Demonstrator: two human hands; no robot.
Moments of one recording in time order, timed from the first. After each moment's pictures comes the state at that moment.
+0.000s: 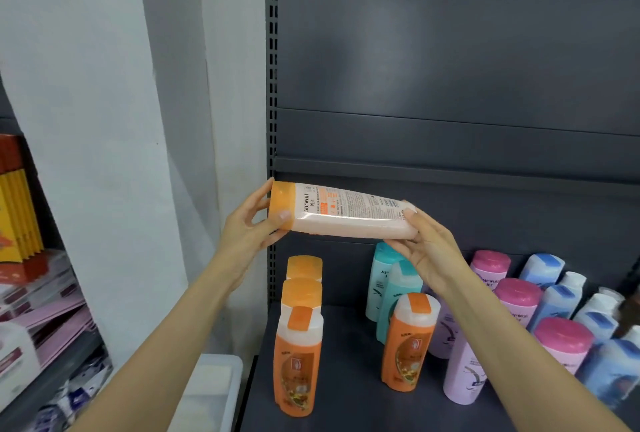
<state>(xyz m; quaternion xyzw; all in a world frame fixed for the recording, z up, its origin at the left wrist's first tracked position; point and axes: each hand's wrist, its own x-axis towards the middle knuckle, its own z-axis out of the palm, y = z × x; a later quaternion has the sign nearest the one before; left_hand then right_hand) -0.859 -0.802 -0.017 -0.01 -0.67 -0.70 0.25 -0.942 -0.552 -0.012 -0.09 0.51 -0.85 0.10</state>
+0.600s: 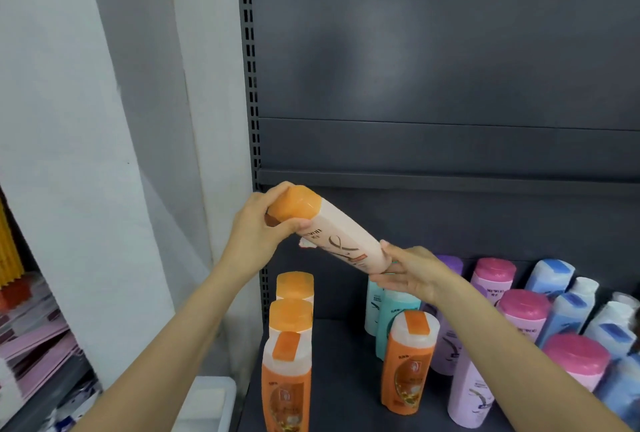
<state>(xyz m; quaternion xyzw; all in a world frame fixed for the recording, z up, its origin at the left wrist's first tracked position) -0.902 -0.782 0.004 0.01 -0.84 -0.46 0.29 -0.996 -0.549 -0.031 0.02 0.71 -0.67 0.23</state>
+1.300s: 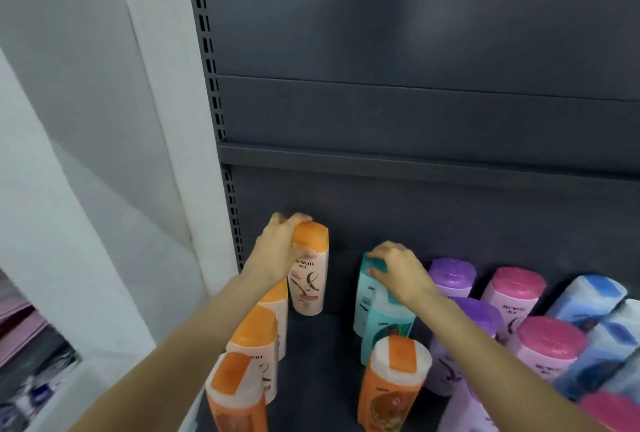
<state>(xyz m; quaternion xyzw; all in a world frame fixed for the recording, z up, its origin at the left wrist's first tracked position) -1.017 -0.747 -0.070 0.11 -0.94 -0.28 0.12 -1.108 -0.543 -0.107 -0.30 0.94 -0.17 0.00</state>
